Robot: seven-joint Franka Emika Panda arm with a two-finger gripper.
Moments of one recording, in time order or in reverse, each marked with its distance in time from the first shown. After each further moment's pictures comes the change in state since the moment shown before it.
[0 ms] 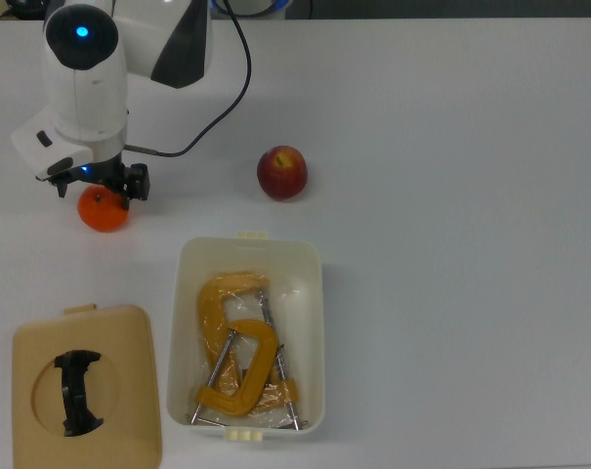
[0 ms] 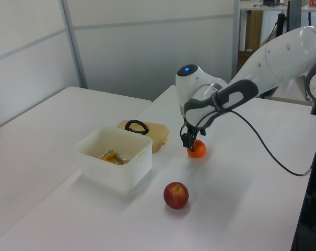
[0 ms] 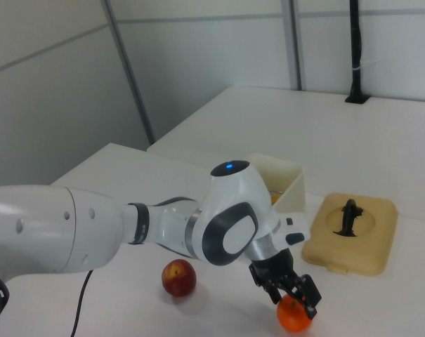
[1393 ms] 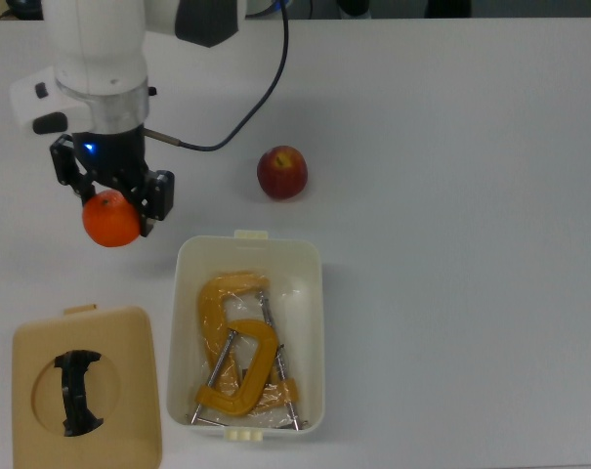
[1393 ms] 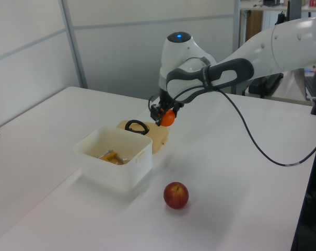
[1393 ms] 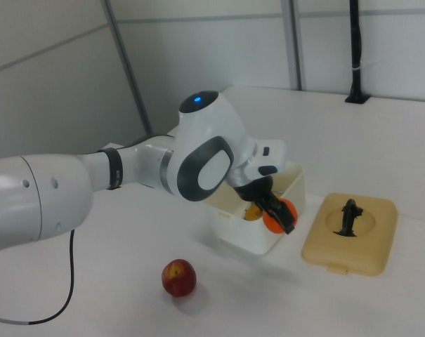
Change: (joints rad) arm 0.086 -0.035 0.021 0.216 0.172 -0.009 0.271
